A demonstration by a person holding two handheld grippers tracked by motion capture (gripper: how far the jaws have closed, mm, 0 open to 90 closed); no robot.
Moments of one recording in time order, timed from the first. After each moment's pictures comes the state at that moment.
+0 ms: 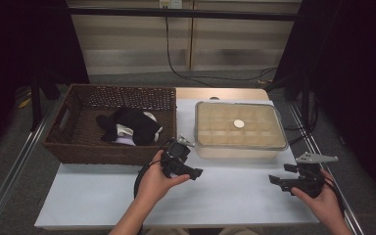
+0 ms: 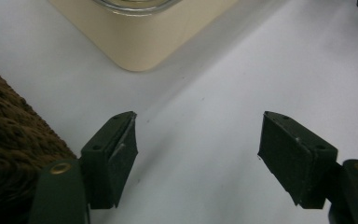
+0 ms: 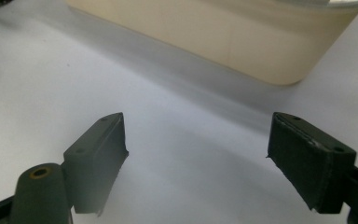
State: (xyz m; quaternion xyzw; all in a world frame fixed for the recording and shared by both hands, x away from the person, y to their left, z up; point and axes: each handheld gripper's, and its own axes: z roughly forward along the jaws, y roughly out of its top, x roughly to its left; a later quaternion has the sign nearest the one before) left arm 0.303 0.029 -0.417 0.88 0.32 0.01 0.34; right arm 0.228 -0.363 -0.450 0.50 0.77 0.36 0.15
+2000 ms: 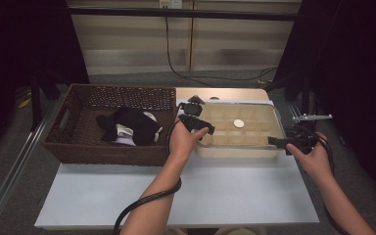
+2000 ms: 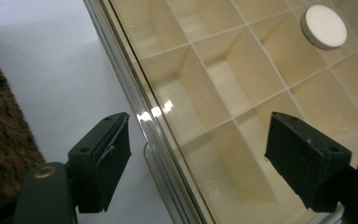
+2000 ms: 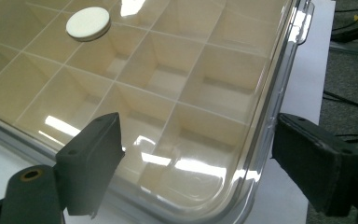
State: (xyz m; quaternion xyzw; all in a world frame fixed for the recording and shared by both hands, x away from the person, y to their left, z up) left arm 0.419 -0.029 -0.404 0.82 0.49 0.02 0.31; right arm 0.327 -0.373 -0.412 0.56 0.73 0.34 0.18
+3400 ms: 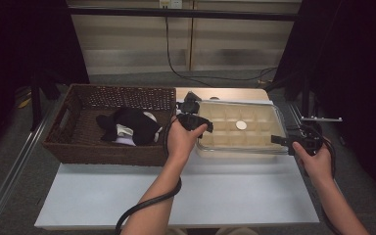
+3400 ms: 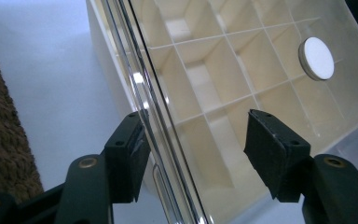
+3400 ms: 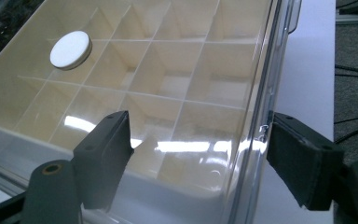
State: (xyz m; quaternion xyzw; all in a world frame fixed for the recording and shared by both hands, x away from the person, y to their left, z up) left arm 0.406 -0.022 -0.382 0.79 0.52 -0.02 0.33; right arm 0.315 -0.383 -0.408 0.61 0.68 0.38 0.14
